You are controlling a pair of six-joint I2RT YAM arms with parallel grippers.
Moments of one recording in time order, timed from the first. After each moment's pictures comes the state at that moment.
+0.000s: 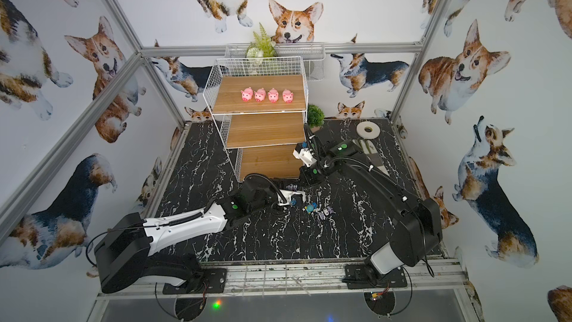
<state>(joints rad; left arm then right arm) -0.94 1.38 0.75 0.21 0.02 0.93 0.61 1.51 1.40 -1.03 -0.48 0.16</state>
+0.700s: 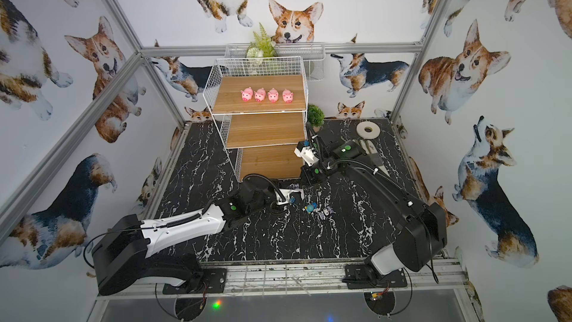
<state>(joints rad) -0.94 1.36 0.73 0.23 -0.01 0.85 0.61 1.46 1.39 -1.00 -0.45 0.17</state>
